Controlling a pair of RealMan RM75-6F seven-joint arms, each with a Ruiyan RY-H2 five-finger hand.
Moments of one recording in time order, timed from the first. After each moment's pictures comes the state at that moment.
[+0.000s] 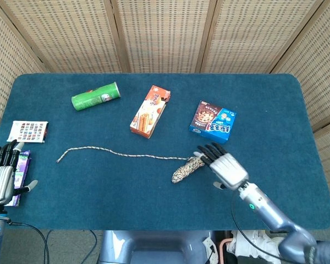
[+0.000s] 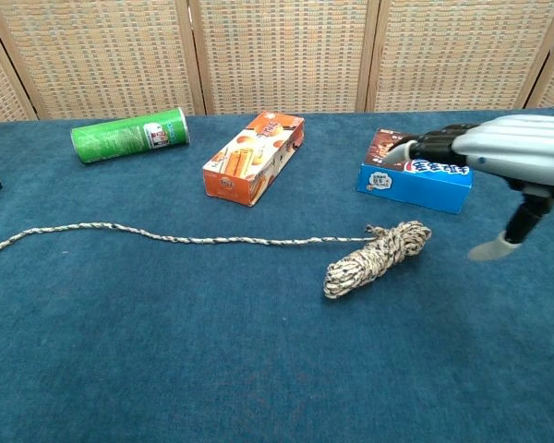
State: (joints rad) left arm -0.17 -1.24 -0.08 -1.61 1.35 1.49 0.16; right arm 0.60 -1.29 0.14 -1.60 -1.57 0.90 -0.23
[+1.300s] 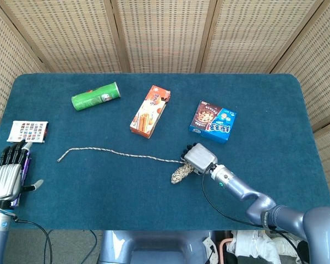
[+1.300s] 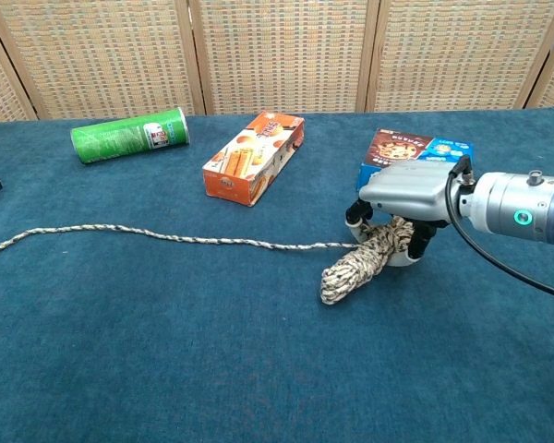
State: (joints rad) left arm -0.19 -1.27 -0.10 -1.56 1.33 1.41 0.15; right arm 0.85 -1.62 0.06 -1.08 -1.60 0.82 -0.09
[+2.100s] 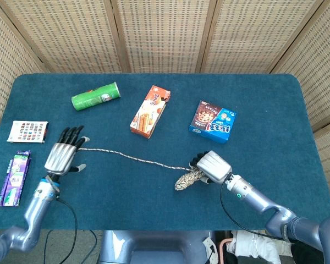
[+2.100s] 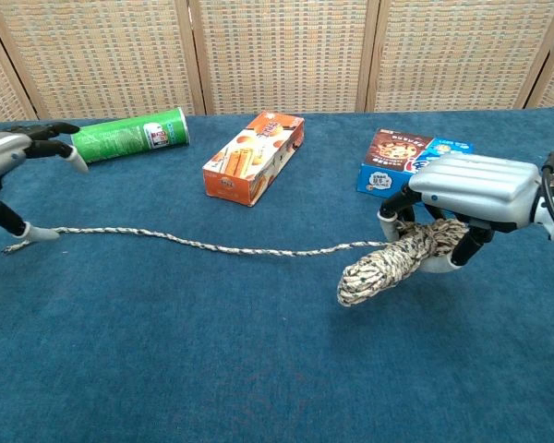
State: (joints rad) left arm -0.48 -1.55 -0.16 -1.23 1.42 1.13 0.14; right arm 0.75 -1.53 -0.06 -1.14 -1.71 1.09 0.11
